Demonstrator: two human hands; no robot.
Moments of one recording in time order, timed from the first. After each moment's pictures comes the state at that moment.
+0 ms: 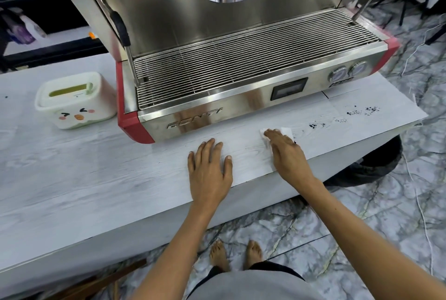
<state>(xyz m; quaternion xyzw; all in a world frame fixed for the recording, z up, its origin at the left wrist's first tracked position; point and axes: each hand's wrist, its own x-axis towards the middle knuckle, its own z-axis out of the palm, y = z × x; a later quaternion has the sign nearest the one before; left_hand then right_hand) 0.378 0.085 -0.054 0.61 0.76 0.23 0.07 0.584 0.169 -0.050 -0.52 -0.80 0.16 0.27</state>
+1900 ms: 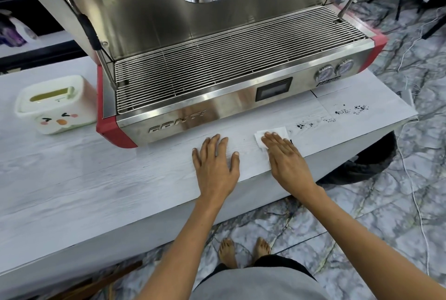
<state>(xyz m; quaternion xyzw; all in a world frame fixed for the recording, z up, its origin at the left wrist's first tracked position) 0.425 0.114 -0.048 0.60 0.76 0.21 0.11 0.619 0.164 -0.058 -0.51 -0.83 0.07 0.21</state>
